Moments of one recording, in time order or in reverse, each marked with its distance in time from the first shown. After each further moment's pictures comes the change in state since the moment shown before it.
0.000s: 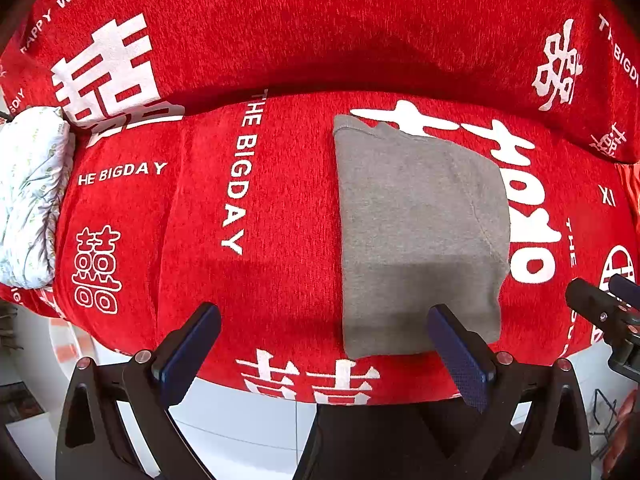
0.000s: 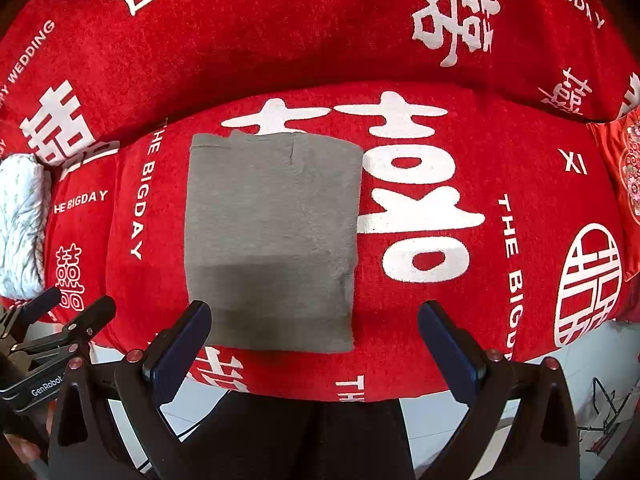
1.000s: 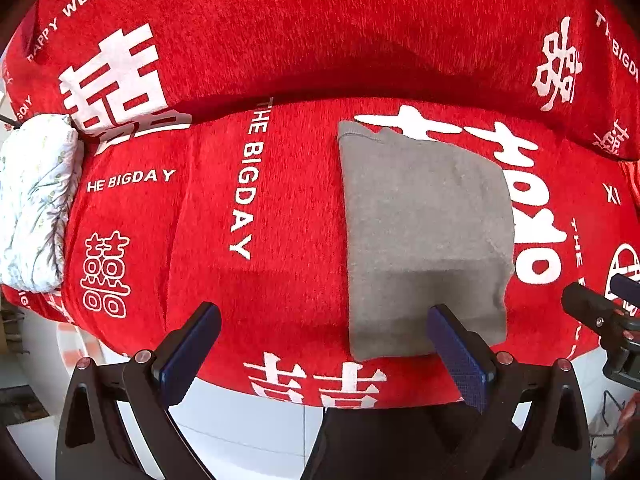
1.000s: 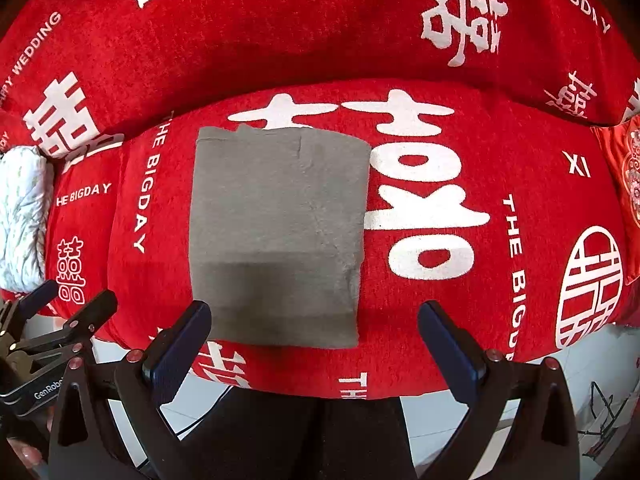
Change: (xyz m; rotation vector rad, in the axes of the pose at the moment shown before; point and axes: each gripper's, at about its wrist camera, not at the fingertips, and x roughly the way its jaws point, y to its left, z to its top) left arm -0.006 -0.001 -0.003 0.020 -0.032 0.031; right arm 0.002 0.006 -0.002 -0.027 0.009 0.006
